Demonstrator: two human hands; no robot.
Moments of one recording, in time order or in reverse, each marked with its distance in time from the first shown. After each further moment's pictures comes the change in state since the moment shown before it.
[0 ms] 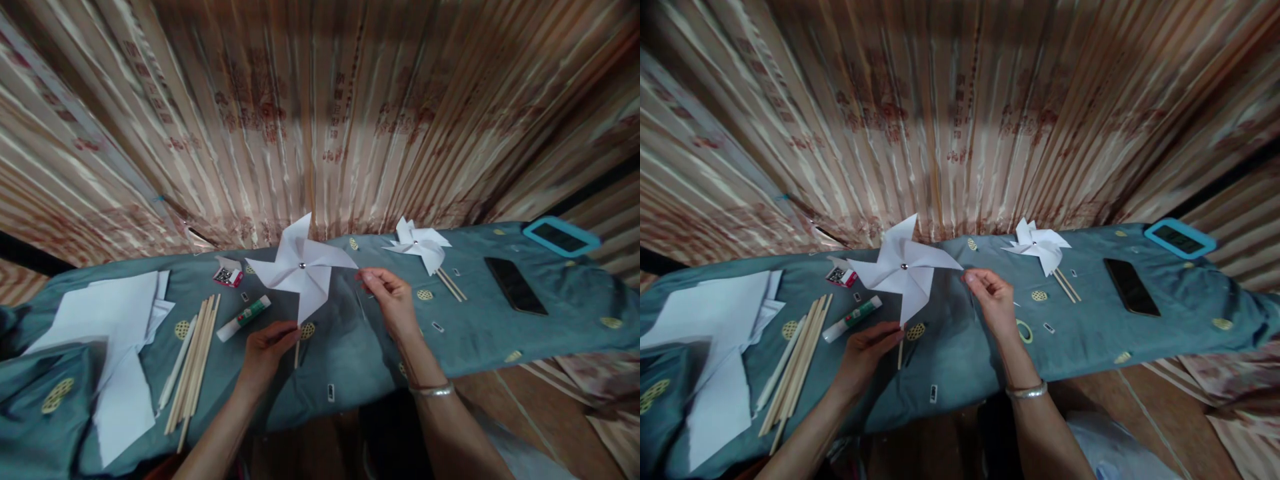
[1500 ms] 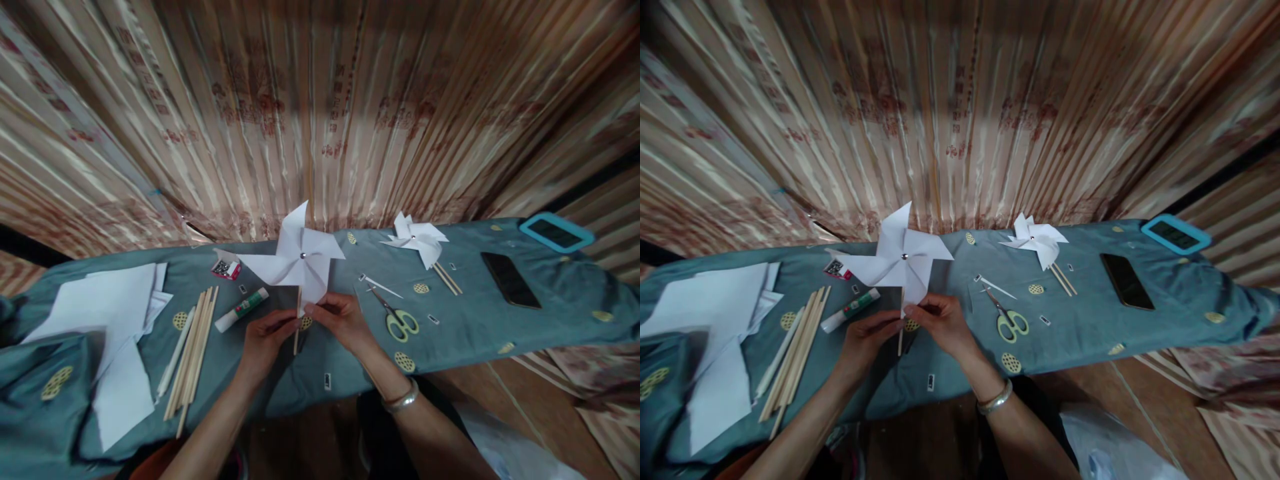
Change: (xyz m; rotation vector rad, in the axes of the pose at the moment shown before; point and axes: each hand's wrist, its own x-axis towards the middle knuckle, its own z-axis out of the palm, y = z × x) left_hand 0.004 -0.003 0.002 0.007 -0.054 0.062; right_hand -0.043 0.022 0.054 0.152 -0.369 0.144
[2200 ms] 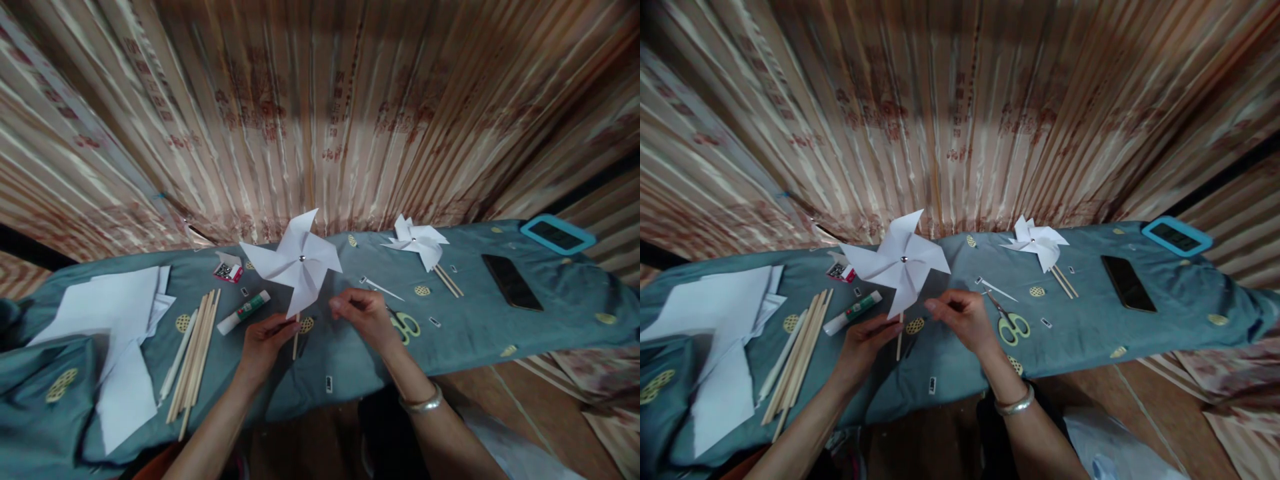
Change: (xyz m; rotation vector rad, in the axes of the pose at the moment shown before) left_hand -0.003 0.004 -0.002 -0.027 0.027 -0.043; right_hand -0.003 -0.023 -0.029 -0.239 0.080 -0.096
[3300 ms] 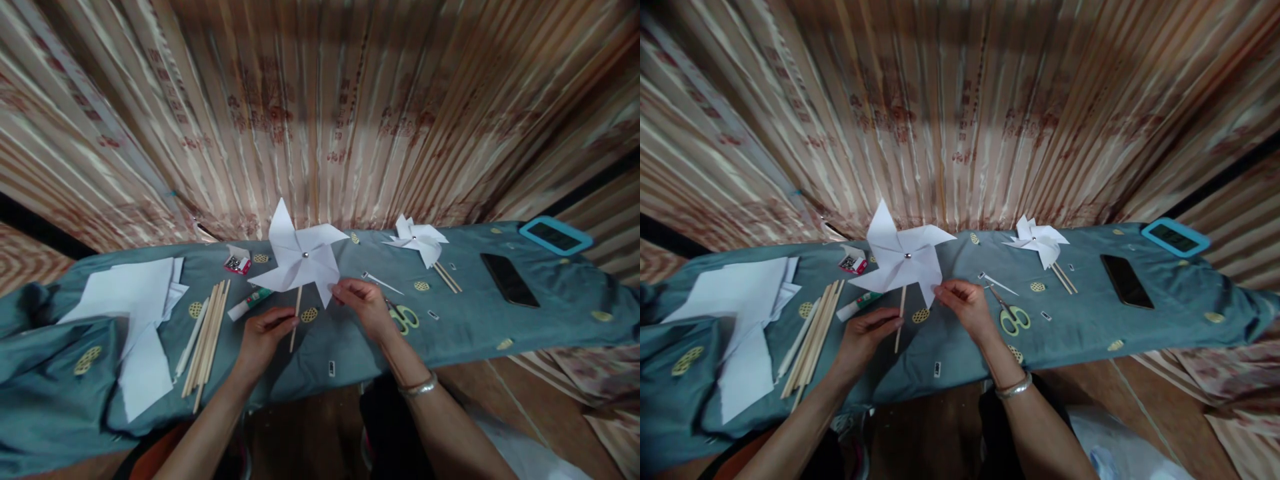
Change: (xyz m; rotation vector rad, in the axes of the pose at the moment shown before) left_hand -0.010 0.001 -0.014 0.126 0.035 0.099; right_hand -0.003 -0.005 0.008 0.188 0.027 0.110
